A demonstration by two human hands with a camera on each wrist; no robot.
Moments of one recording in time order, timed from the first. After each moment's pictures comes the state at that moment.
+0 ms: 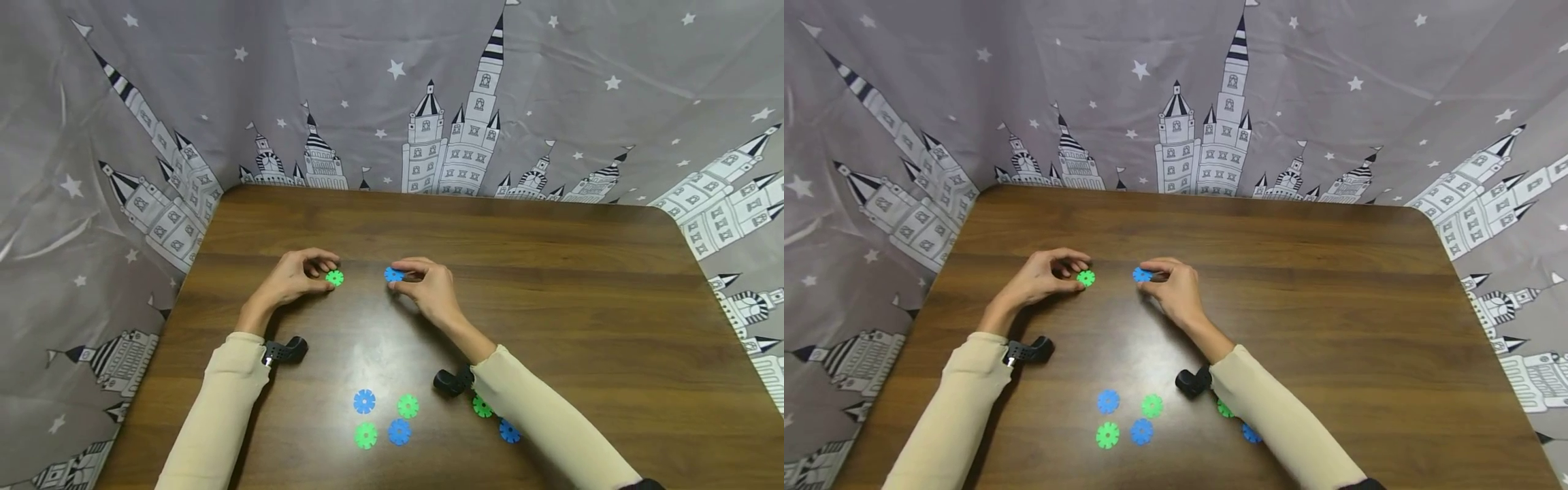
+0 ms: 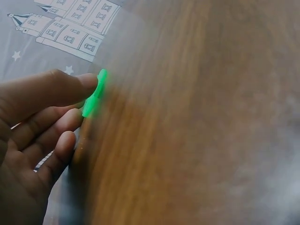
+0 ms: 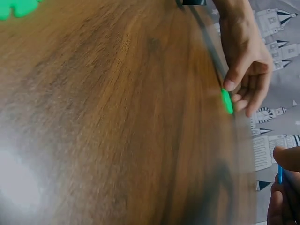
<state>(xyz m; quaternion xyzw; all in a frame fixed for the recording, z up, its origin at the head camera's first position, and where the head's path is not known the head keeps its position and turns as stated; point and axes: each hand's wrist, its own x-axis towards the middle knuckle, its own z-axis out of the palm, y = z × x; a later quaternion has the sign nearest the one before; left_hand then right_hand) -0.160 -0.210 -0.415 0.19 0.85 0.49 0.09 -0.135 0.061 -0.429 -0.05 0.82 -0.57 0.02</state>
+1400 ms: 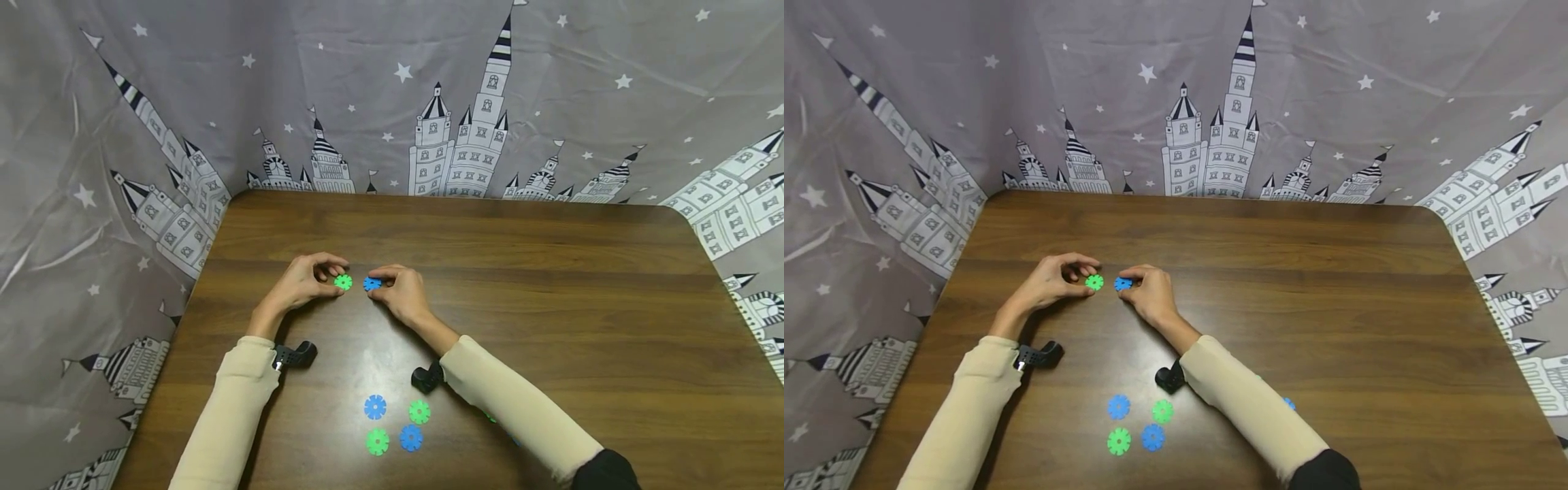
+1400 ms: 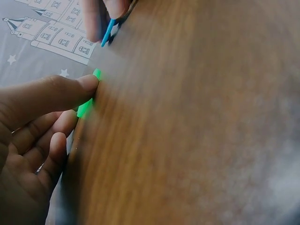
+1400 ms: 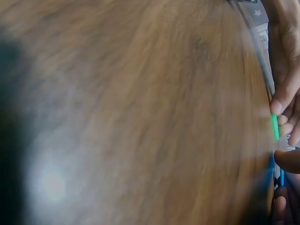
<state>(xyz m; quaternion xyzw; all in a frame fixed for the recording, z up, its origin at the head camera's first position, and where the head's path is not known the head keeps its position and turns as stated) -0.163 -0.211 -0.416 0.19 0.85 0.48 0.10 -0.151 0.005 -0.457 -0.08 0.86 -0.50 0.02</state>
